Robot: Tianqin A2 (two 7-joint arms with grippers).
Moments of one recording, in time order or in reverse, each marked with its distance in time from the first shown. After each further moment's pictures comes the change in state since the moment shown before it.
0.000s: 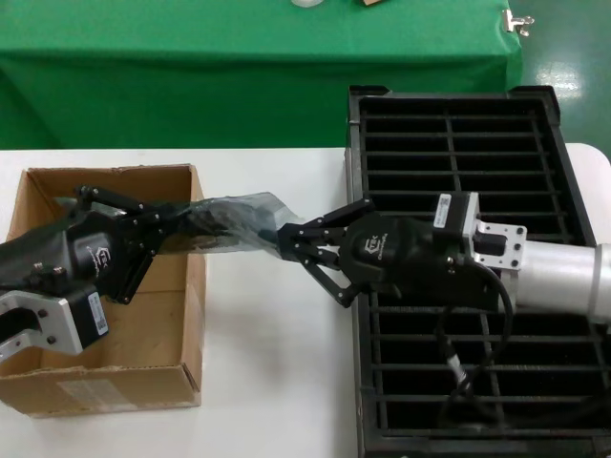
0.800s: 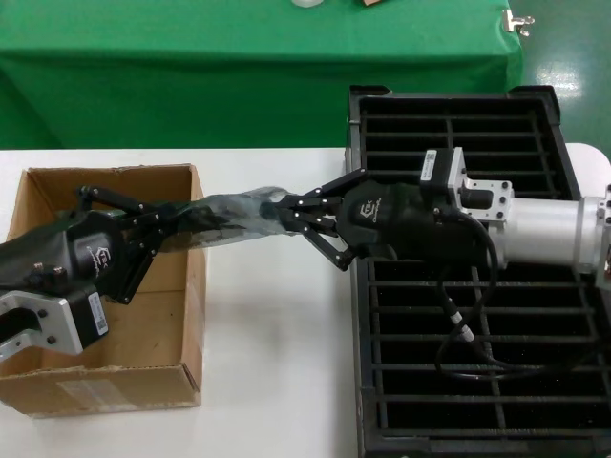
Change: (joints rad) left arm 0.000 0.000 0.000 0.000 0.000 0.000 0.000; right arm 0.183 -0.072 -0.017 -0.249 -0.048 -0.074 -0.017
